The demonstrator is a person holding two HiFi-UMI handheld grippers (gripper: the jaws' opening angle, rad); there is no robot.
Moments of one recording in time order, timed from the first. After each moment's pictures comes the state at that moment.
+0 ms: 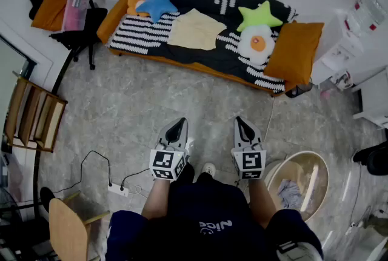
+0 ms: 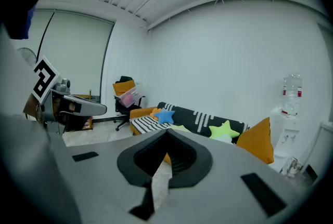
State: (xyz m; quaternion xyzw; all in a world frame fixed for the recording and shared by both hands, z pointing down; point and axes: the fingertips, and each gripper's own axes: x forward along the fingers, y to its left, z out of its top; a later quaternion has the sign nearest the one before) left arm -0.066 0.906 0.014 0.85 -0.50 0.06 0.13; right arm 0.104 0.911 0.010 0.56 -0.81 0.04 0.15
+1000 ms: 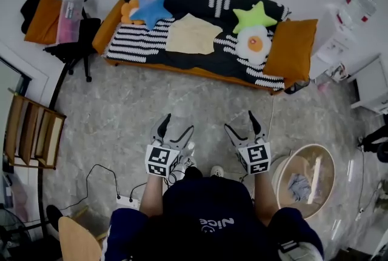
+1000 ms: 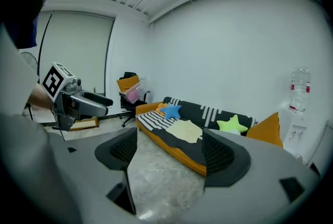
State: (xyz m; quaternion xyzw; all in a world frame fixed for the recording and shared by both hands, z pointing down) left arm -0.126 0.883 0.027 0.89 -0.42 0.13 0.09; right arm 0.052 0.899 0.025 0.53 -0.83 0.07 0.17
